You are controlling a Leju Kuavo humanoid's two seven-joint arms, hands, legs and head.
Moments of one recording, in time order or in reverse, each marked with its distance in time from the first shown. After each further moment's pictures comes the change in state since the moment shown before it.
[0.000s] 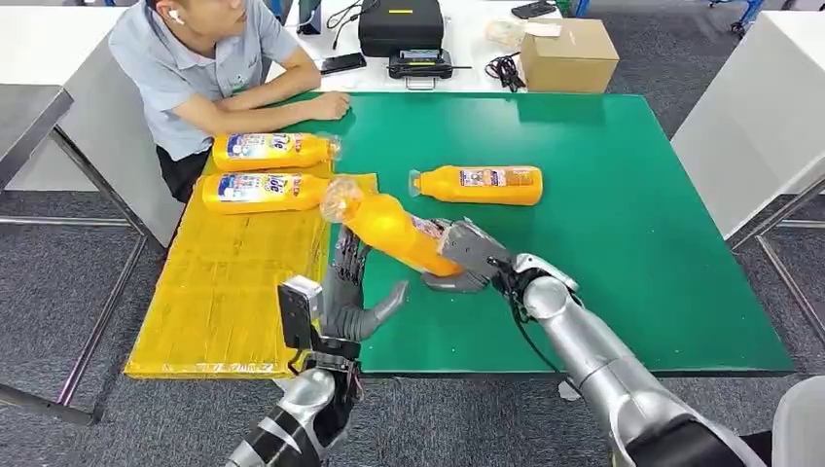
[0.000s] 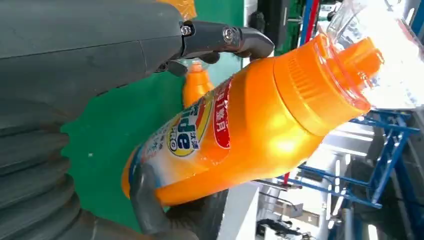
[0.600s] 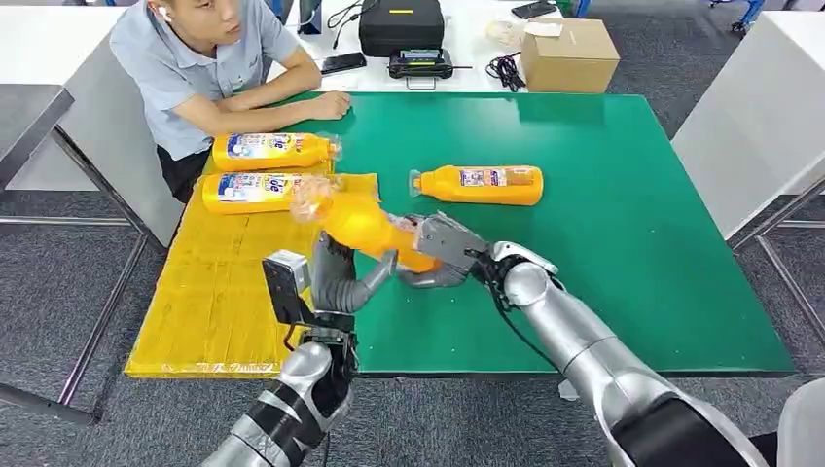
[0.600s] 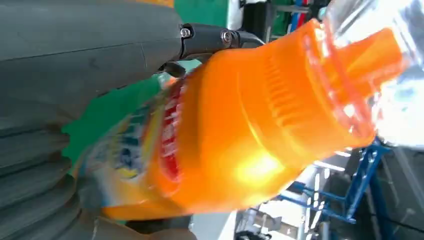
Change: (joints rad) left arm -0.088 -0.026 0.080 0.060 0.035 -0.003 -0.039; right arm -0.070 0.051 0.077 0.056 -0.022 0.022 -0.009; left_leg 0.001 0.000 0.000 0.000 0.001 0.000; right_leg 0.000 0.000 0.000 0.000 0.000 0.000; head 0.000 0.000
